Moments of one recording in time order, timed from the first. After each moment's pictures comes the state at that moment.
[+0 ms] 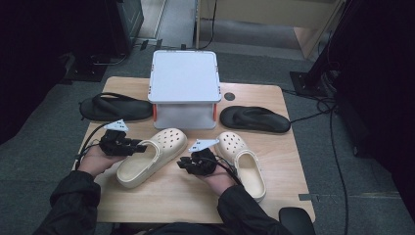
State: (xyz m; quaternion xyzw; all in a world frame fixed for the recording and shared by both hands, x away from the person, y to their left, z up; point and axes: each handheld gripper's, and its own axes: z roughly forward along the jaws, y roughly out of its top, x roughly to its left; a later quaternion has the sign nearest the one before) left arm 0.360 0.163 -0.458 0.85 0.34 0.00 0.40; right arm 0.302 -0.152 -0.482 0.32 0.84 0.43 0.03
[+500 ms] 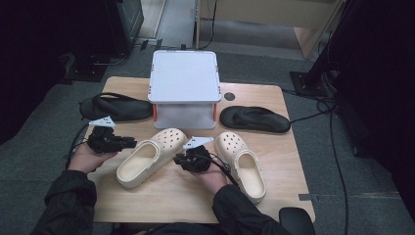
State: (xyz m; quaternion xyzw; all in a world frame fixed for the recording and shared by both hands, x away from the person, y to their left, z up) left arm 0.366 0.190 -0.457 0.84 0.36 0.01 0.41; right arm 0.313 -0.135 -0.487 0.33 0.84 0.44 0.05
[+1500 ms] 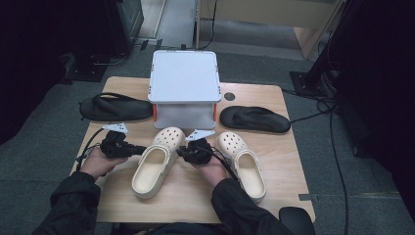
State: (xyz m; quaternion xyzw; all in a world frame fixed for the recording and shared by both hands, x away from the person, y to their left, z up) left arm 0.361 0.164 -0.473 0.84 0.33 -0.06 0.41; right arm 0.335 -0.141 -0.488 0.36 0.83 0.43 0.07
